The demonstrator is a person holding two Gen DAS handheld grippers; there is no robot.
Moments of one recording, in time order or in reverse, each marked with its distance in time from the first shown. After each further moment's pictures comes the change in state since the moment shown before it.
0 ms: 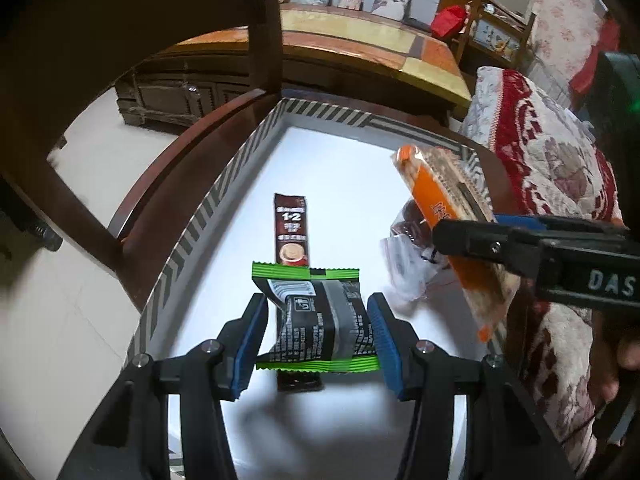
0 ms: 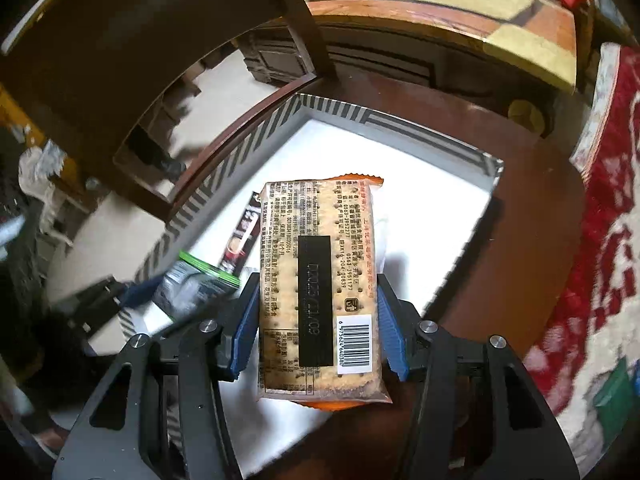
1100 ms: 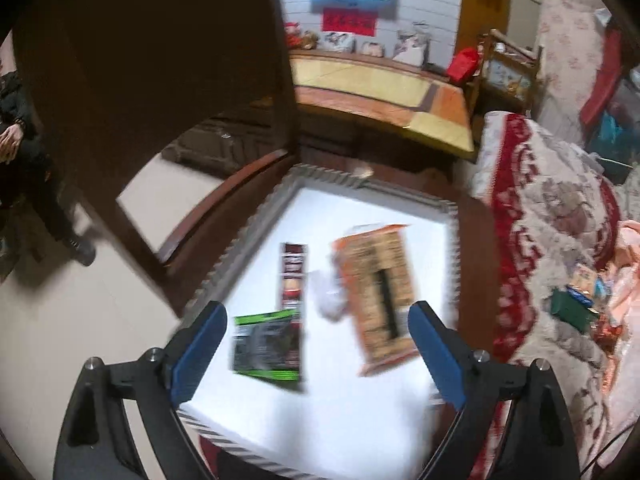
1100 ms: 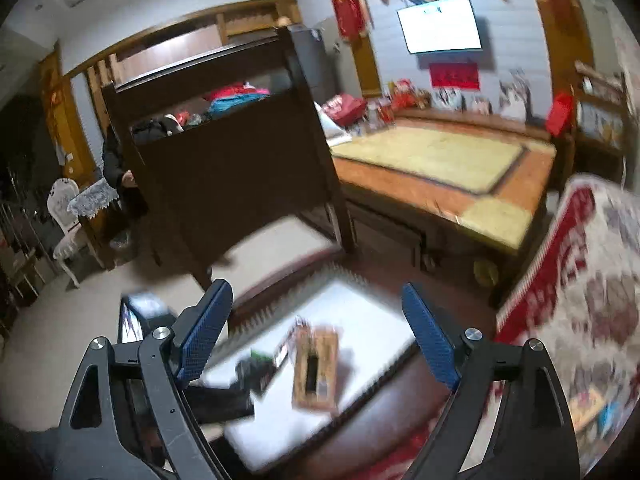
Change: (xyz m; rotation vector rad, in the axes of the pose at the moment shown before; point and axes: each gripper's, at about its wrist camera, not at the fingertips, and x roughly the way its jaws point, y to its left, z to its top) left arm -0.069 -0.041 -0.005 -0.025 -0.183 0.094; right arm -0.201 0.026 -0.029 -0.160 -0.484 0.005
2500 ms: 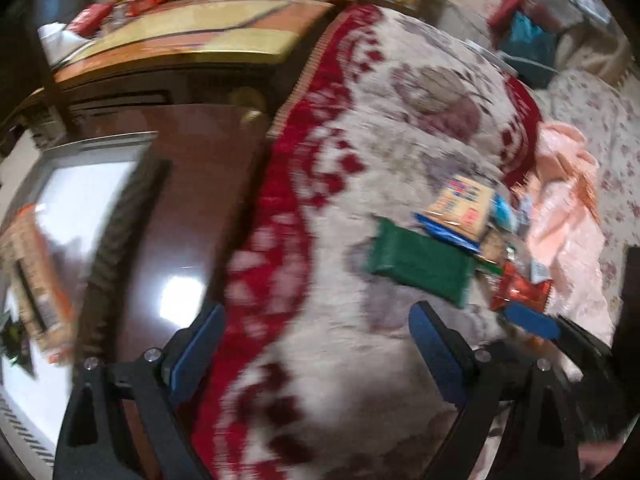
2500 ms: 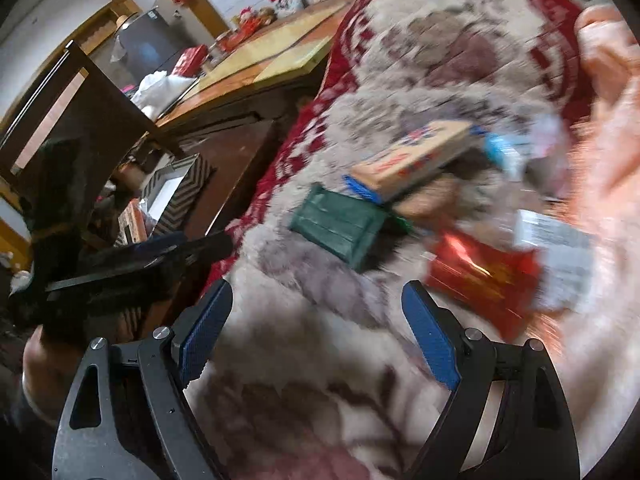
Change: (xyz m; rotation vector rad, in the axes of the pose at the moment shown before) left arm 0.055 -0.230 -0.023 0.174 0.245 -0.246; right arm -0.062 -0.228 -0.194 0.482 0.231 -0.185
